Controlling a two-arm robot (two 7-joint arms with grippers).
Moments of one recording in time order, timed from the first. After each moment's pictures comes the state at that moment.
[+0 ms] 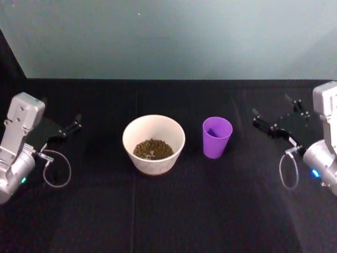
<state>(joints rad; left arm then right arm) -0.20 0.60 0.45 -1.41 -0.25 -0.12 0.03 0.12 0.34 -0.10 -1.45 0.11 -0.01 0.27</state>
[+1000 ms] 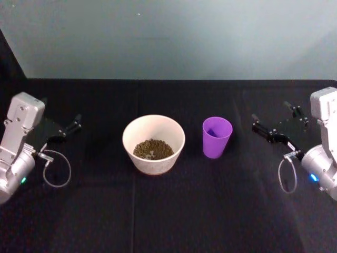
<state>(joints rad) -0.20 0.60 0.45 -1.41 -0.25 -0.12 0.03 0.11 0.33 -0.10 -1.44 0.11 -0.01 0.25</state>
